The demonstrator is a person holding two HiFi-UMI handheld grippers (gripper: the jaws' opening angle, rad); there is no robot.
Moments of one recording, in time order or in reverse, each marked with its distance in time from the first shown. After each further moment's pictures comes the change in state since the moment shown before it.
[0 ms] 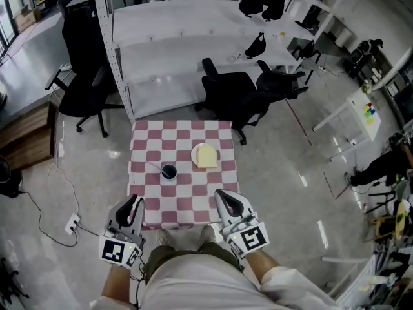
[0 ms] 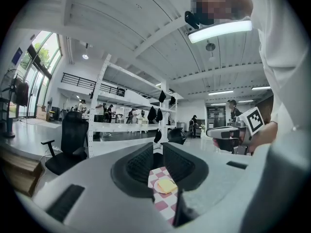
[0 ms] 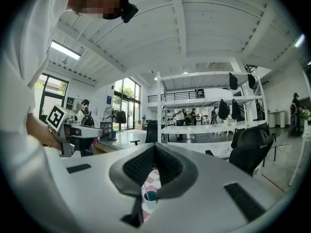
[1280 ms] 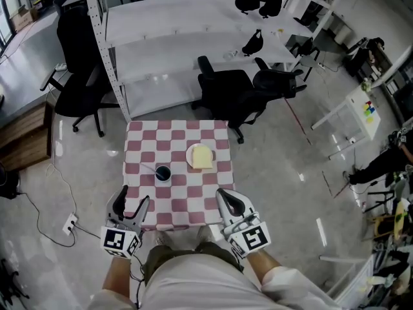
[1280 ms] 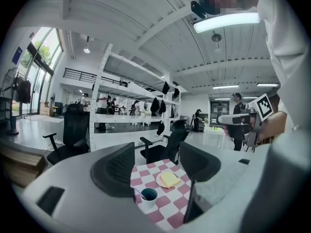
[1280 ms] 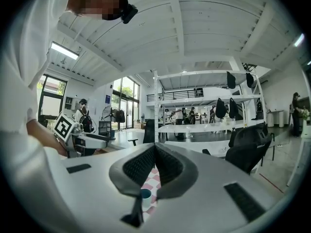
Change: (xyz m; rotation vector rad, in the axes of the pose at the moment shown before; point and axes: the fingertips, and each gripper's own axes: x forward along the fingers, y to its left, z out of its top) left arm 0.045 0.013 -0.044 -0.016 0.081 0.036; right arm -0.002 -0.033 -0.005 0.003 0.016 -0.007
